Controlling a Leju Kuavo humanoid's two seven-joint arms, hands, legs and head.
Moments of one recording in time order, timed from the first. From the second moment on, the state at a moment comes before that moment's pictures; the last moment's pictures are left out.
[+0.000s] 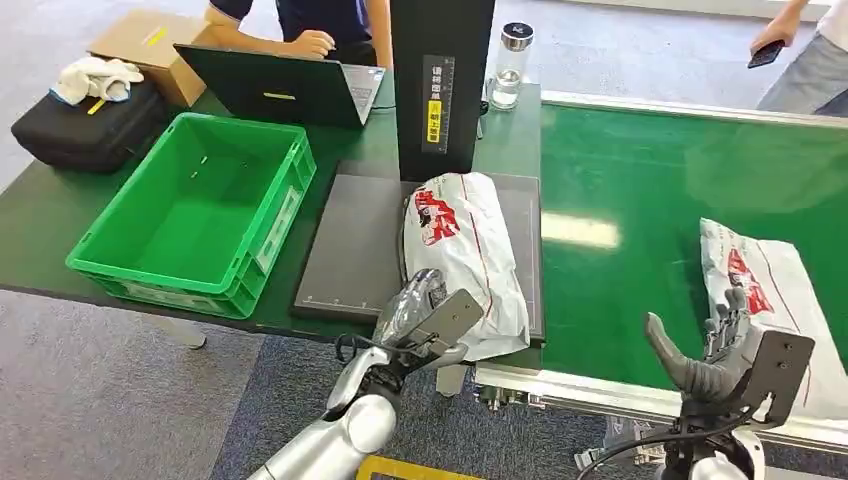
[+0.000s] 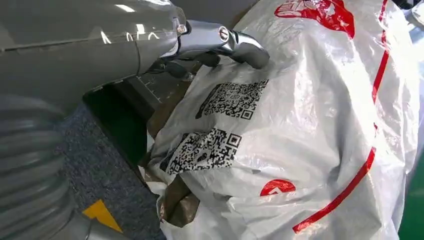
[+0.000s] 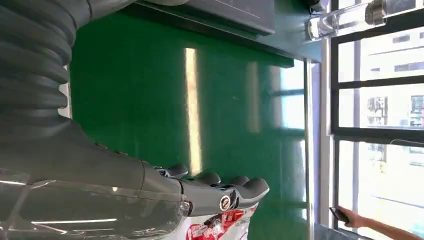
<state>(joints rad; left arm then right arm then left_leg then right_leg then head) -0.33 -0.25 -0.74 -0.69 -0.66 0.27 -0.06 0.06 0.03 -0.29 -1.56 0.19 -0.29 -0.32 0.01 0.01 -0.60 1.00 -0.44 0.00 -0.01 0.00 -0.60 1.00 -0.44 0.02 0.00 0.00</state>
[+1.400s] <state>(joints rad) -0.33 -0.24 -0.75 -0.82 -0.63 0.32 -0.09 0.12 0.03 -0.31 -1.63 0.19 -0.30 -0.33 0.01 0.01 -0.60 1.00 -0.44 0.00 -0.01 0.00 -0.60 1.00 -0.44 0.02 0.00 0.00</state>
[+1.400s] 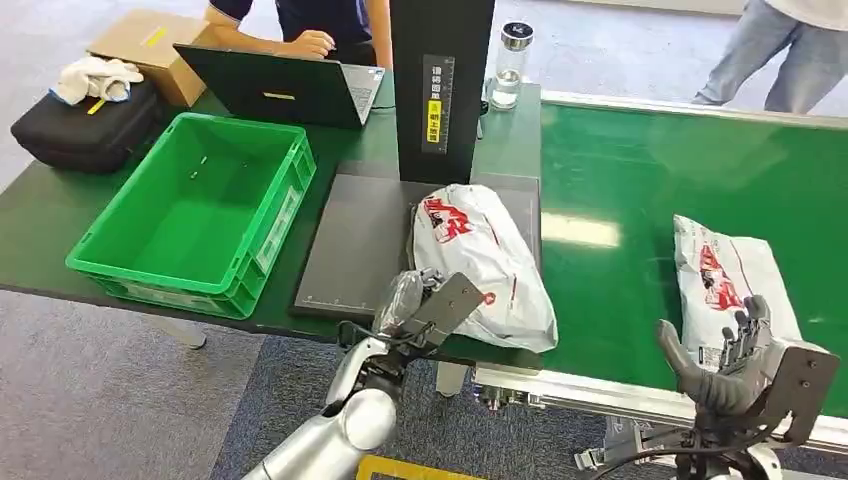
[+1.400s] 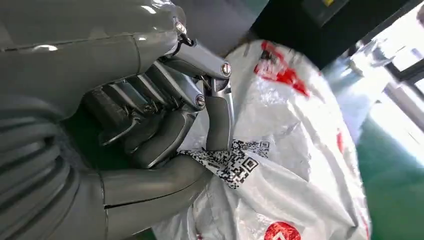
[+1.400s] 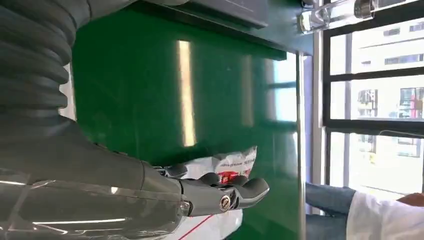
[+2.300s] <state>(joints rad) -0.19 -0.09 -0.60 -1.46 -0.65 0.42 -0.10 0.17 0.06 -0.37 -1.72 0.21 -0.26 -0.33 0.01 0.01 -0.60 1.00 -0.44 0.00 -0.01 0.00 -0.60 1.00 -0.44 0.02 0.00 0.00</state>
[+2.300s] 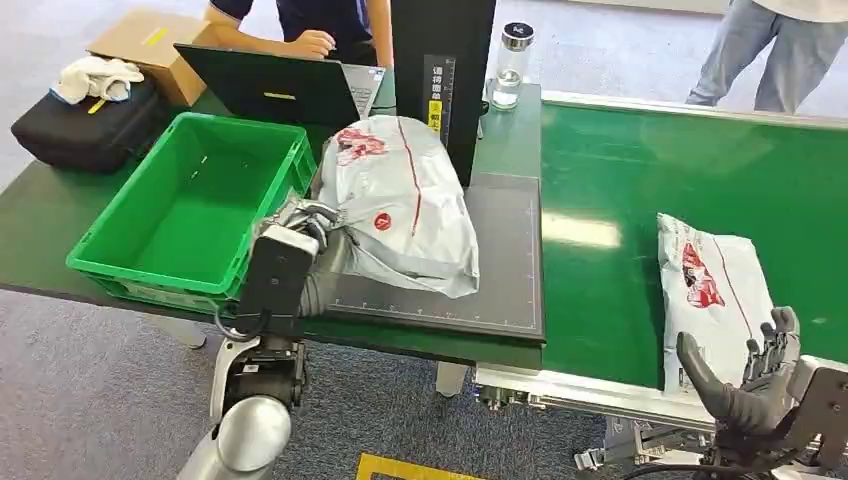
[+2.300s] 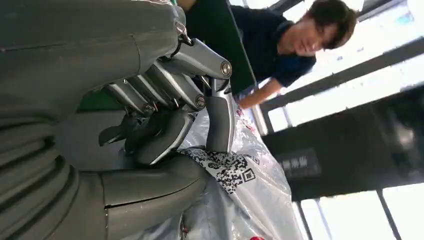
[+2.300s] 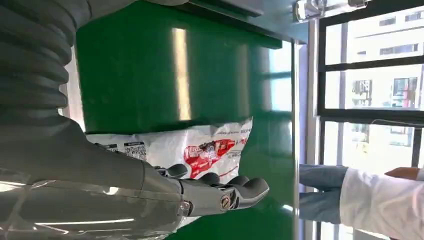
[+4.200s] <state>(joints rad) -0.19 -0.06 -0.12 -1.34 -0.81 0.44 0.00 0.21 0.12 -0.45 -1.78 0.21 -0.19 -0.34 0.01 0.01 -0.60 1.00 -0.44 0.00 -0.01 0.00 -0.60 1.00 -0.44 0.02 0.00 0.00</state>
